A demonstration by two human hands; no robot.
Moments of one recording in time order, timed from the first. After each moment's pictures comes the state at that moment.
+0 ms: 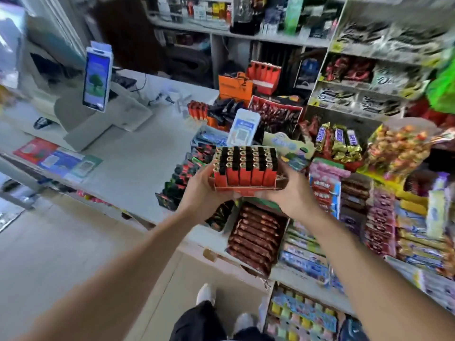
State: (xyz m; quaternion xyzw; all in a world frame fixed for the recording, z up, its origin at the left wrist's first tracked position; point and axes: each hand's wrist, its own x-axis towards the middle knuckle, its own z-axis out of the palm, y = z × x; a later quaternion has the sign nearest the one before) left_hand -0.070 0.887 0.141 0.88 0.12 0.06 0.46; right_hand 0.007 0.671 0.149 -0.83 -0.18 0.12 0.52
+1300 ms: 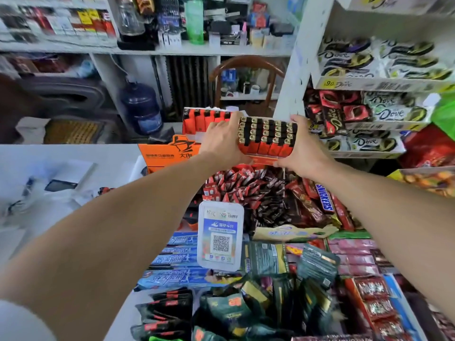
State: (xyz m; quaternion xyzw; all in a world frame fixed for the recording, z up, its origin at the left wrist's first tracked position) left_hand 0.432 0.920 0.130 0.95 -0.20 0.05 0.22; right_hand 0.385 0.715 0.142 -0.97 0.07 -0.02 0.22
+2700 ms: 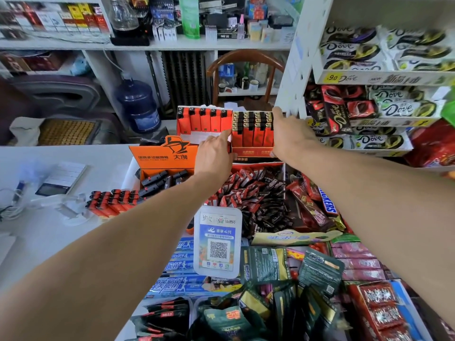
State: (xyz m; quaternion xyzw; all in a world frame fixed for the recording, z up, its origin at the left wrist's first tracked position) left_hand 0.424 0.917 0.090 0.95 -0.09 0.07 0.28; right_hand 0.435 0.742 0.145 -1.00 0.06 -0.01 0.02
